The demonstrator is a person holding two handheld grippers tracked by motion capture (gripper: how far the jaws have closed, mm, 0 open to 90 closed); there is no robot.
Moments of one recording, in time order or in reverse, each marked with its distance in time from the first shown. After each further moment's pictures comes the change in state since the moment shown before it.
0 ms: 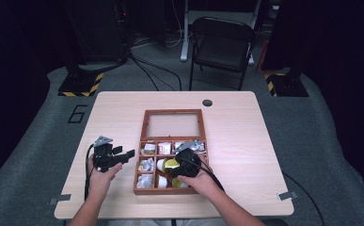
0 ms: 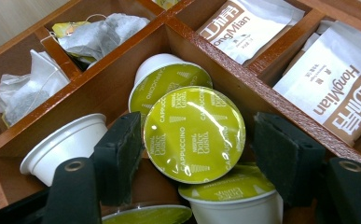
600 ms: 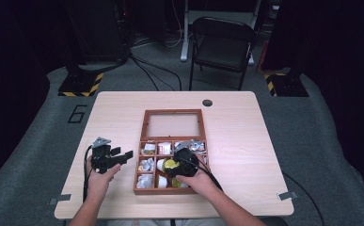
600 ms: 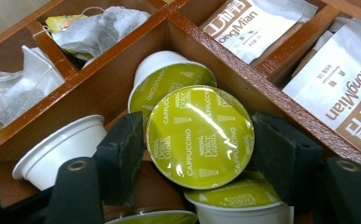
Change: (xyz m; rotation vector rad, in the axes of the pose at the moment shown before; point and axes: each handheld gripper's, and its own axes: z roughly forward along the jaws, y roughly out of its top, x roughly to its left) left arm 0.003 -0.004 -0.002 0.001 0.012 -0.009; right arm 0.003 0.004 0.006 0.035 -0.016 -0.009
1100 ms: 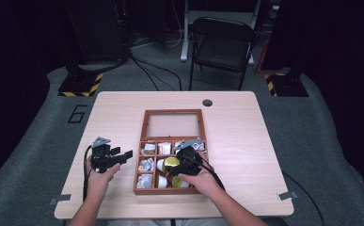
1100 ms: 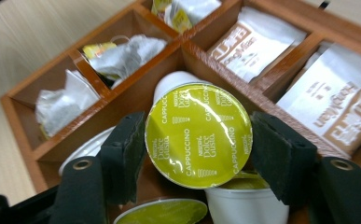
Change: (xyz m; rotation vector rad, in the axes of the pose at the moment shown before) left arm 0.002 0.001 0.001 0.004 -0.002 -0.008; right arm -0.002 0.002 -0.023 -0.080 0.067 0.038
